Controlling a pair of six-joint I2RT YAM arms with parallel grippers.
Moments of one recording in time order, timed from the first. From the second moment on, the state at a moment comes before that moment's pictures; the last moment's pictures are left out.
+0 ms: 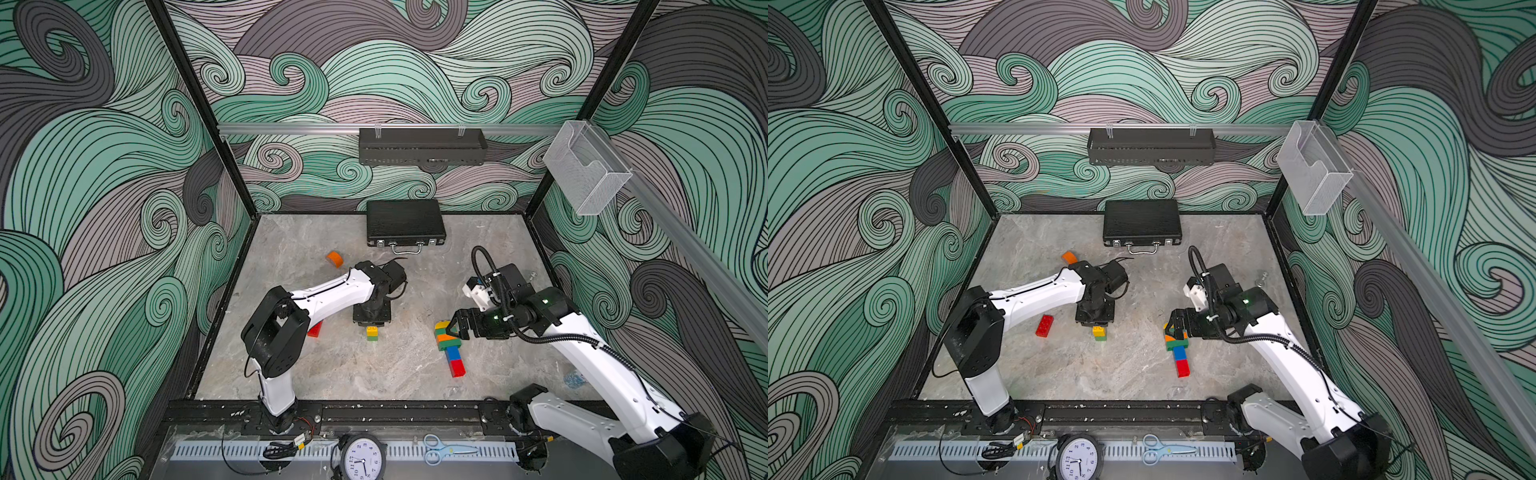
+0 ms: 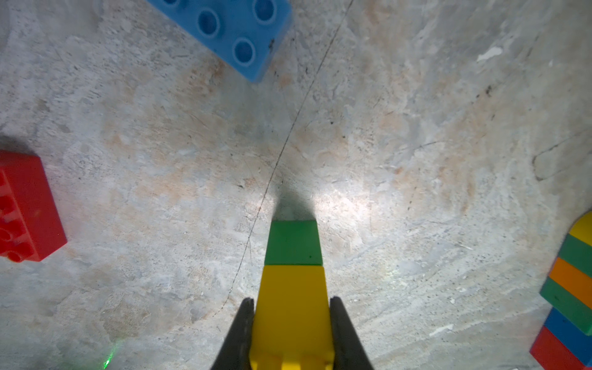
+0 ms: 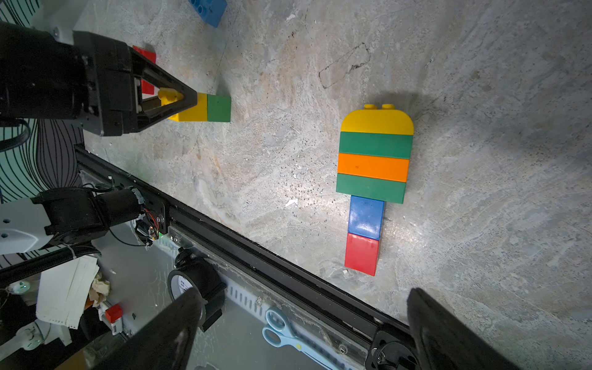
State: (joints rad) left arm -0.79 1.79 1.32 -1.08 -0.02 -0.78; right arm 0.43 1.05 0.98 -1.15 -0.40 0.31
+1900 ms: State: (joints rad) left arm -0.77 1.77 1.30 -1.08 -0.05 -0.84; right arm 0.43 1.10 0.99 -1.14 -0.39 0.31
